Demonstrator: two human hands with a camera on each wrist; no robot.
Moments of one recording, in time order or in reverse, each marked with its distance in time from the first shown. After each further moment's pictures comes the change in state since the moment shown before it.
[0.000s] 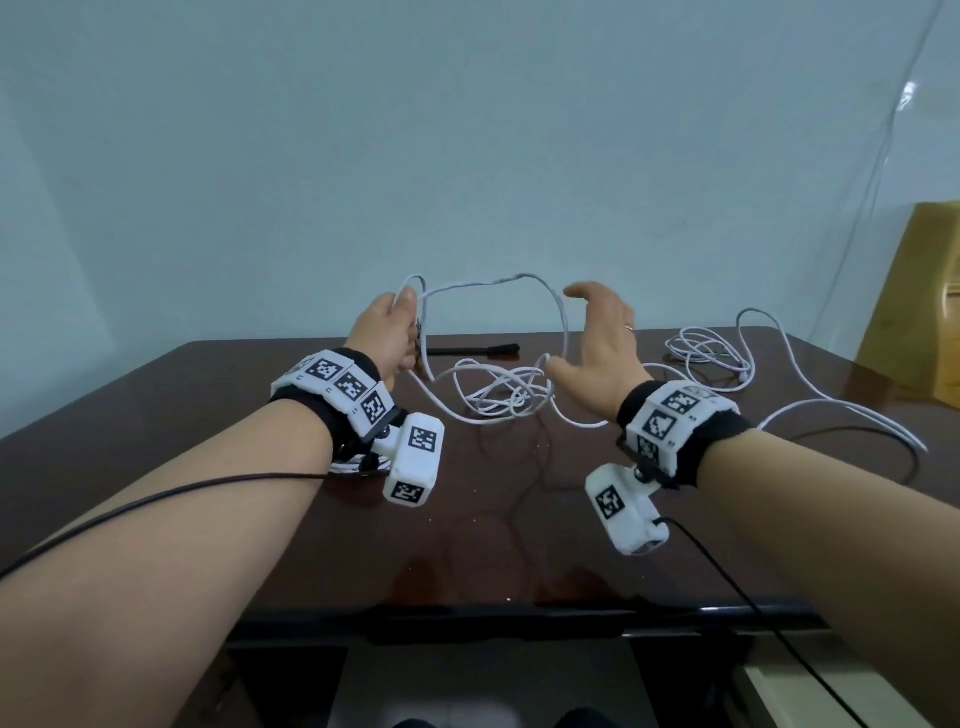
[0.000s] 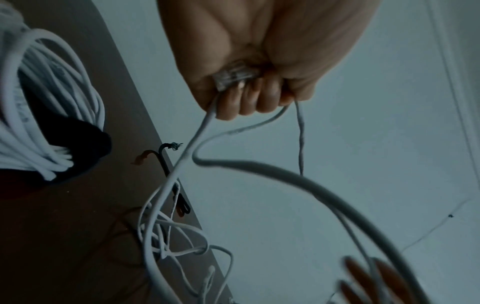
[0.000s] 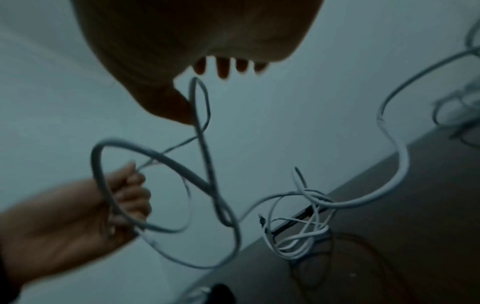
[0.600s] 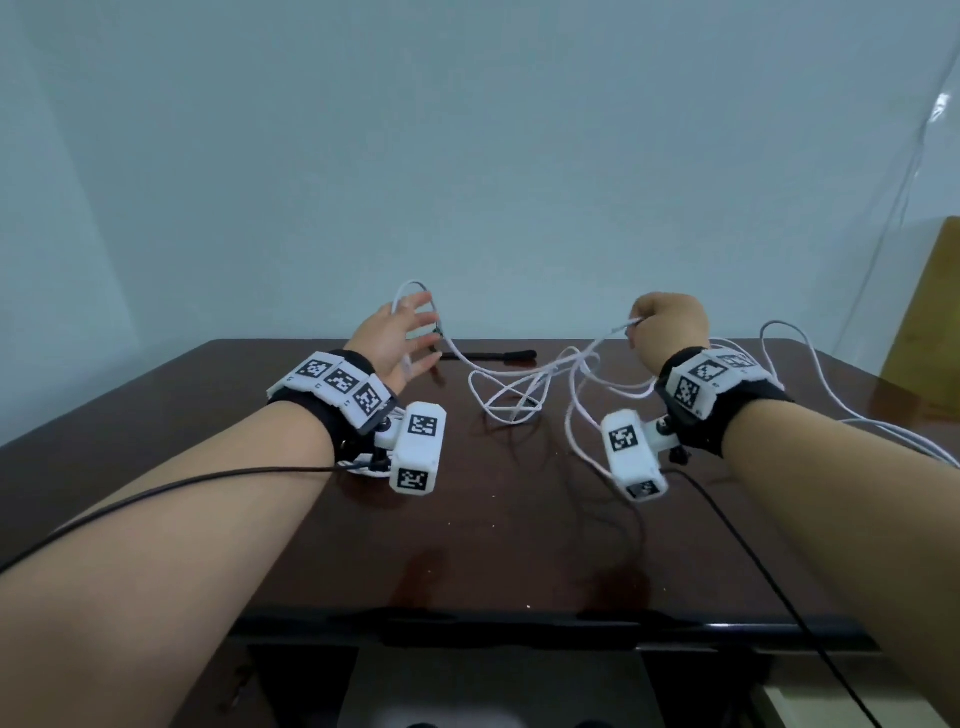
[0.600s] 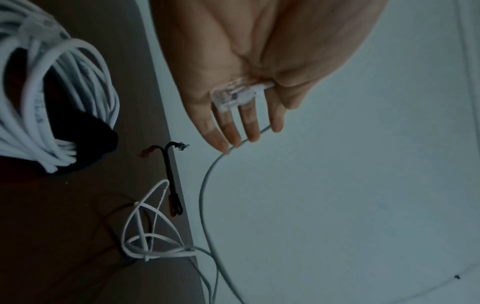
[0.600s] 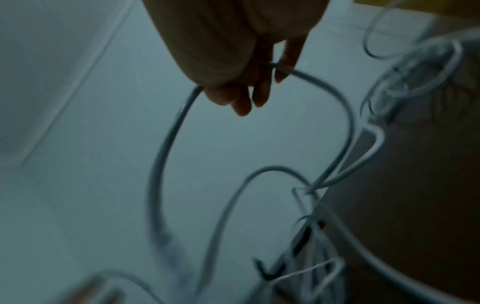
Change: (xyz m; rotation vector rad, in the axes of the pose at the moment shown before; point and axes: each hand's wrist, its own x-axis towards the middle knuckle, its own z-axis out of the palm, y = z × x) left_hand -0.012 0.011 -0.018 -0.202 -0.041 -0.157; right_hand 0.042 0.012 -0.031 -0.127 -0.013 0.439
